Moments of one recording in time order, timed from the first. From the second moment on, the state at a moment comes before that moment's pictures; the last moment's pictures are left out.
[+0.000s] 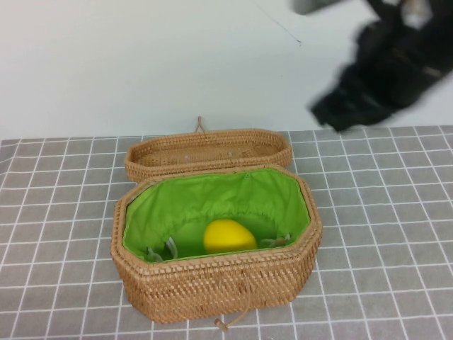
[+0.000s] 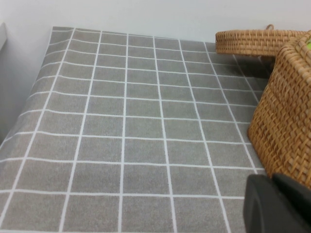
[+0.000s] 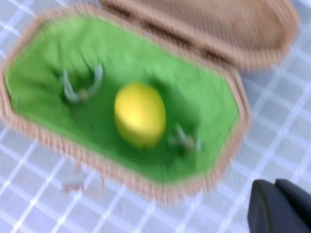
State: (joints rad) right arm 0.63 1.59 -1.77 -0.04 1.22 0.00; left arm -0.10 -0.03 0.04 -0.01 0.29 -0.21
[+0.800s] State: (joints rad) right arm 0.63 1.04 -1.17 -0.05 0.91 0.08; left arm -0.10 -0.03 0.04 -0.01 0.30 -0.21
